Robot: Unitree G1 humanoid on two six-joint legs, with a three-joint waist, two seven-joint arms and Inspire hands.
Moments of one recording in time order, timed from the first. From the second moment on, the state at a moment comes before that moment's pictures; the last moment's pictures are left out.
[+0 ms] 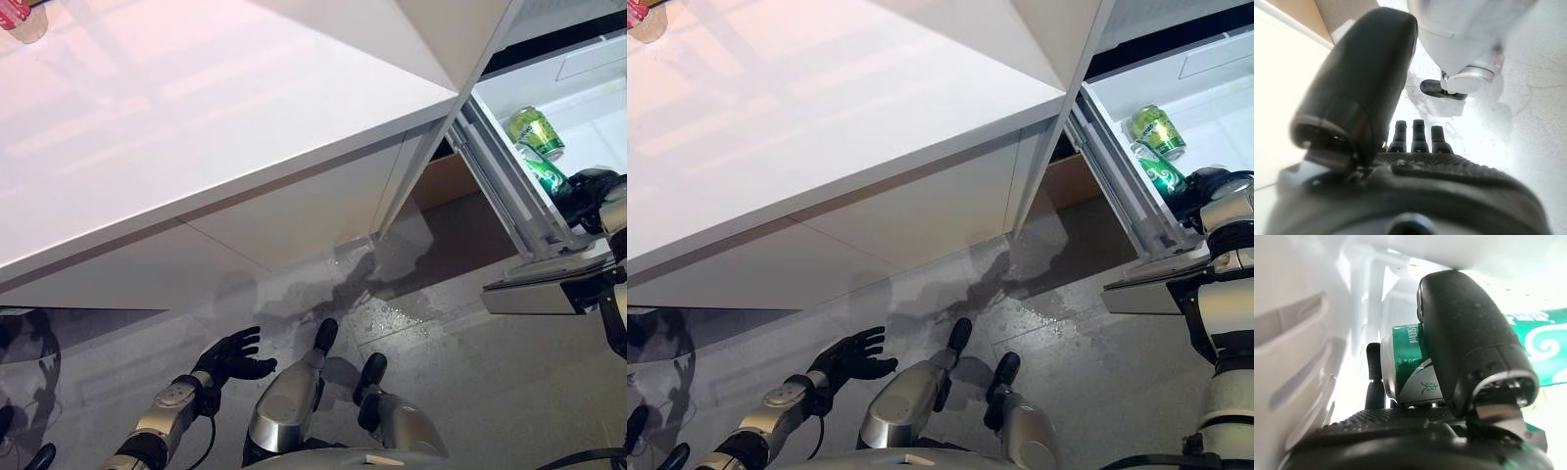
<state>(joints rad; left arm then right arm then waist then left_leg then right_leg) -0.05 0.43 -0.32 0.81 -0.43 -0.04 -0.22 -1.11 -0.92 0.41 1.22 -0.22 0.38 0.33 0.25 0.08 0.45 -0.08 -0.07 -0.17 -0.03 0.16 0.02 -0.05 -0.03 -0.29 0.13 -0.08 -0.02</state>
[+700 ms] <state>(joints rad) -0.03 0.43 -0.30 0.81 -0.43 -0.04 -0.20 -1.11 -0.93 0.44 1.15 -0.14 0.38 0.32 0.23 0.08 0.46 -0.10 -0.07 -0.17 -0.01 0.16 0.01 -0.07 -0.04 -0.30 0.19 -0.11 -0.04</state>
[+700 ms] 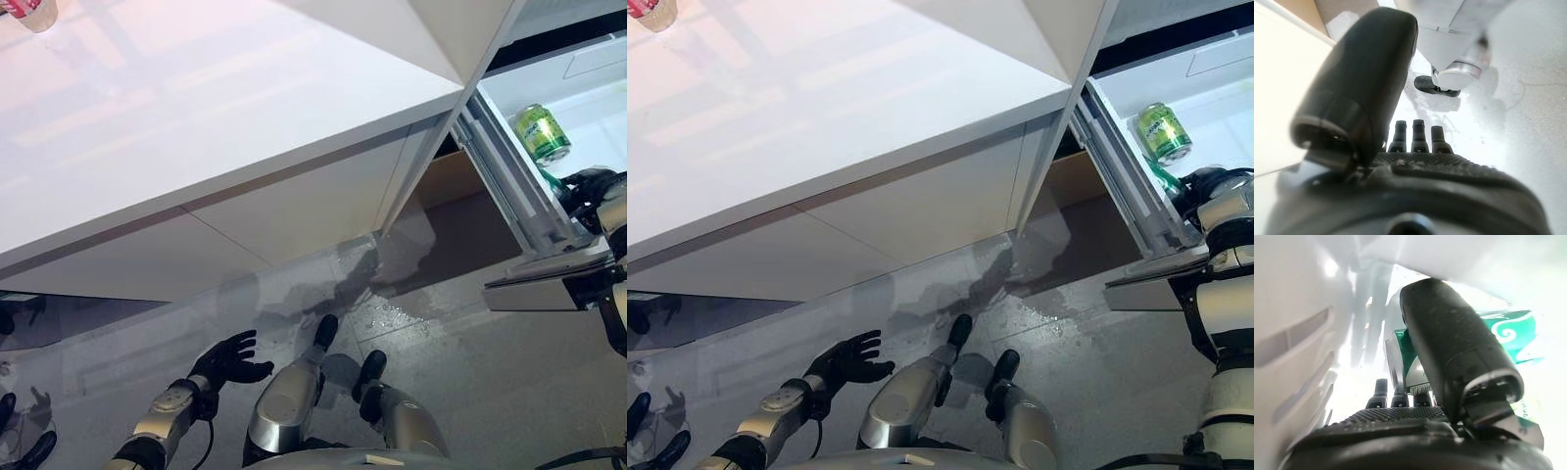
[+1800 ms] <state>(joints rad) 0.01 0.31 -0.20 0.97 -0.25 0.02 -0.16 -0.50 -0.67 -0.10 0.44 0.74 -0.11 -0.41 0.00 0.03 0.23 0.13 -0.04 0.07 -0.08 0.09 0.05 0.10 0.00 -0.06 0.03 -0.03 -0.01</state>
